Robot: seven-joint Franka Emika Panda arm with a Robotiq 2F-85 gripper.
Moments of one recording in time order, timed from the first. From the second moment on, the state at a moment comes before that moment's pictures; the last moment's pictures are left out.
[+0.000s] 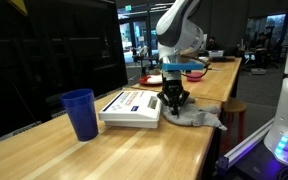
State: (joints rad) arm 0.30 -0.11 0.31 -2.59 0.60 2.21 0.47
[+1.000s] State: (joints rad) arm 0.34 0.00 0.36 -2.48 0.60 2.15 0.42
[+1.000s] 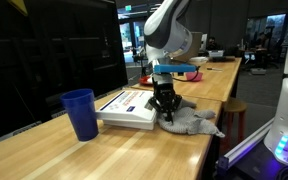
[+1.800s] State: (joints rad) arm 0.38 0.06 0.39 -2.42 0.59 2.14 0.40
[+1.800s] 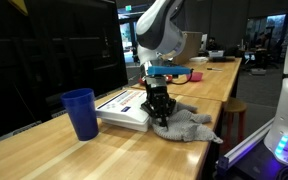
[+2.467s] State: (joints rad) arm 0.38 -0.04 0.38 -2.54 0.60 2.50 0.47
